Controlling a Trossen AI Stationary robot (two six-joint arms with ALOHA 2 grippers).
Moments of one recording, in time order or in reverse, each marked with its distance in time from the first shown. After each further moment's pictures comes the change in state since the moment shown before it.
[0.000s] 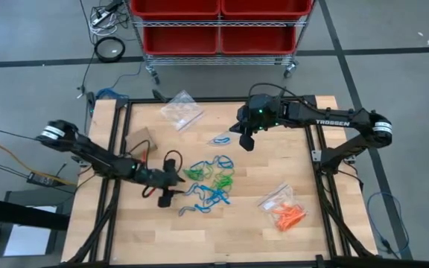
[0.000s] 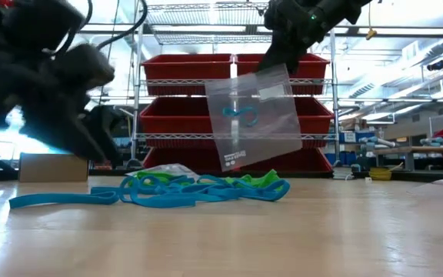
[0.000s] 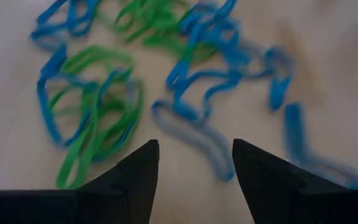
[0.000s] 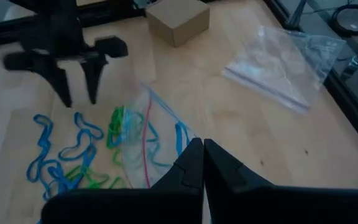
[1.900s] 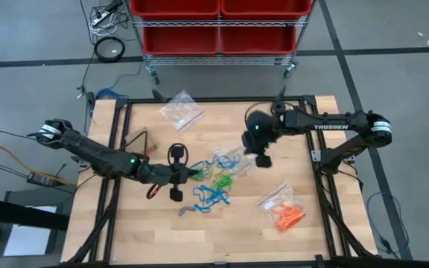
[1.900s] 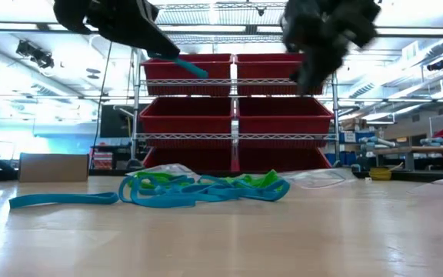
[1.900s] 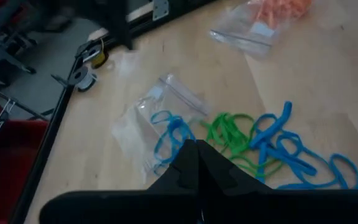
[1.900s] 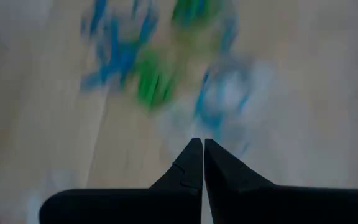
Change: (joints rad) left arm -0.022 -0.058 0.469 -0.413 -0.292 0.361; right arm 0.092 0.002 -0.057 -0.333 -0.118 -0.260
